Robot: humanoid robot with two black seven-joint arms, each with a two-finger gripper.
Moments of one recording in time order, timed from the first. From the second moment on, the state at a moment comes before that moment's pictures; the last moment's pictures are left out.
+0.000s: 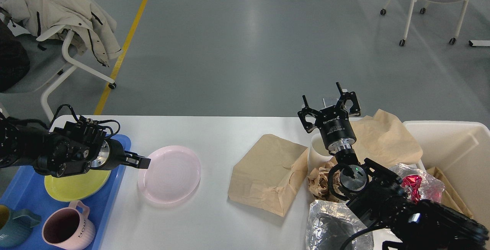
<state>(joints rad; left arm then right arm) -1.36 0.33 1.19 -0.92 0.55 -0.03 -0.21 0.72 0.10 0.58 0.18 0.38 0.74 0.45</state>
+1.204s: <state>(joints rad) -1.13 0.23 1.15 -0.73 0.47 0.00 -0.16 0.72 0.10 0.58 0.18 0.38 0.74 0.45</state>
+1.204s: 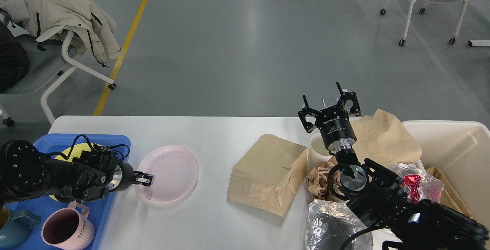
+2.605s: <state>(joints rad) -1.56 0.85 0.95 -0.74 1.09 -0.42 -0.54 0.72 0.10 0.58 0.18 0.38 0.74 0.45</state>
